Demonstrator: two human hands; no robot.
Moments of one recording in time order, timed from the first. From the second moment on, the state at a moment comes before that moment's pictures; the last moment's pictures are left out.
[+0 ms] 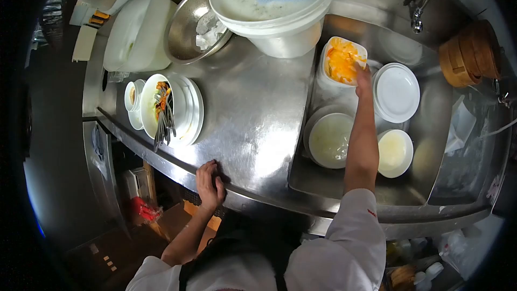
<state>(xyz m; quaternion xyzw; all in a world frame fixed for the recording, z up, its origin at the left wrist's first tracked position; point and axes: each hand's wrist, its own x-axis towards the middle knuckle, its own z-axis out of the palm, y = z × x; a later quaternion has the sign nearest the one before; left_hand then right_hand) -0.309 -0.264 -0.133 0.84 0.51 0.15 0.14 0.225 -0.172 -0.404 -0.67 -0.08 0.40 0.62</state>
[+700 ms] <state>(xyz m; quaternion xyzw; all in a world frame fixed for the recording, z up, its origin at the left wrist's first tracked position) -0.330 -0.268 -0.130 0.82 0.49 0.25 0.17 0.207 -0.206 -0.332 -0.74 0.07 0.34 0.58</state>
